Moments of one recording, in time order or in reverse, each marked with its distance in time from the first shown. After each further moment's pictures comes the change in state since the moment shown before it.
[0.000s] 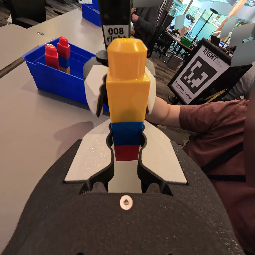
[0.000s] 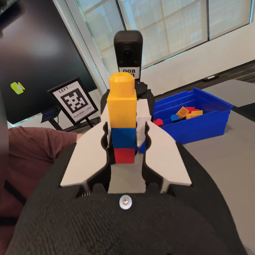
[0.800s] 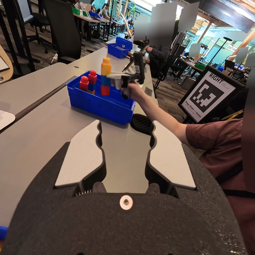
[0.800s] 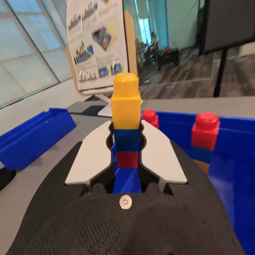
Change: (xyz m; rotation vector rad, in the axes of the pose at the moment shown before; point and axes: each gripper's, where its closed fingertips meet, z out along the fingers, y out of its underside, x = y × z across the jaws) left arm 0.000 -0.032 -0.062 0.170 -0.136 0.032; right arm 0.109 0.009 -0.301 0.266 1.024 -0.073
